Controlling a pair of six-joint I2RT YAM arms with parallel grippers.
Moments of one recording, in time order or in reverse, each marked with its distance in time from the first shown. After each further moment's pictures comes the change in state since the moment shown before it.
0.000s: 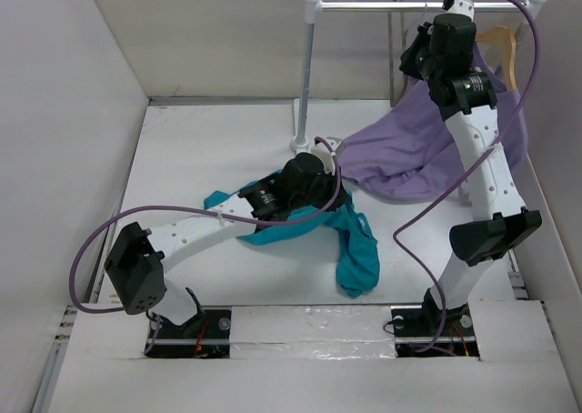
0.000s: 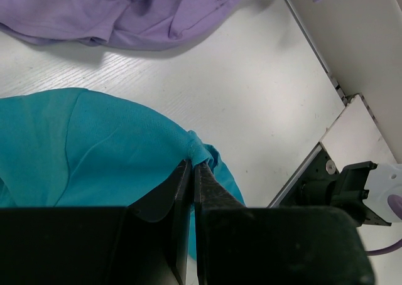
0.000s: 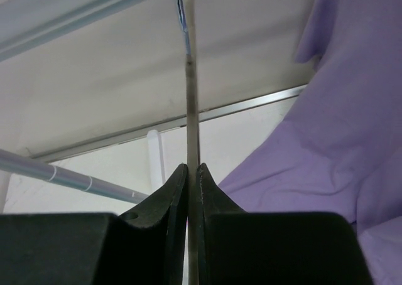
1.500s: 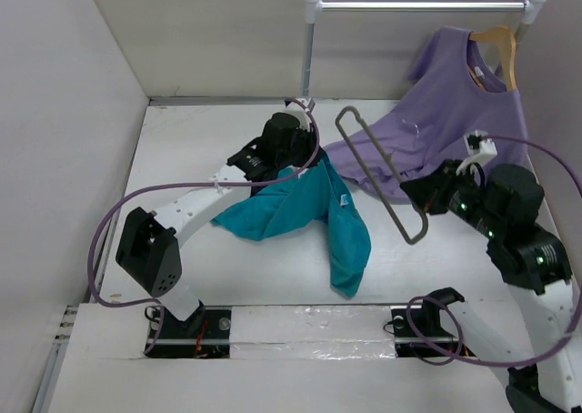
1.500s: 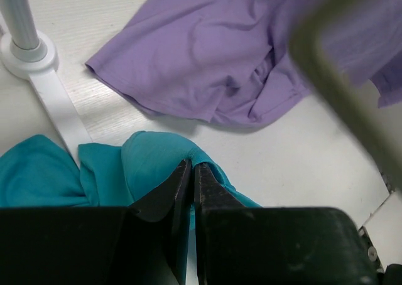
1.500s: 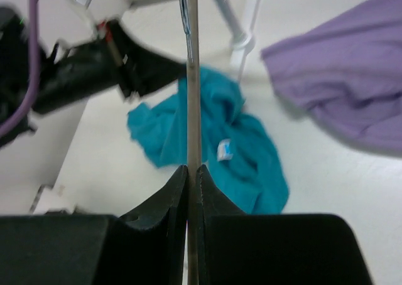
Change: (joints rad) left arm 0.246 0.110 0.156 -0.008 -0.001 0.054; right arm 0.079 -0.991 -0.932 -0.076 -0.449 0.061
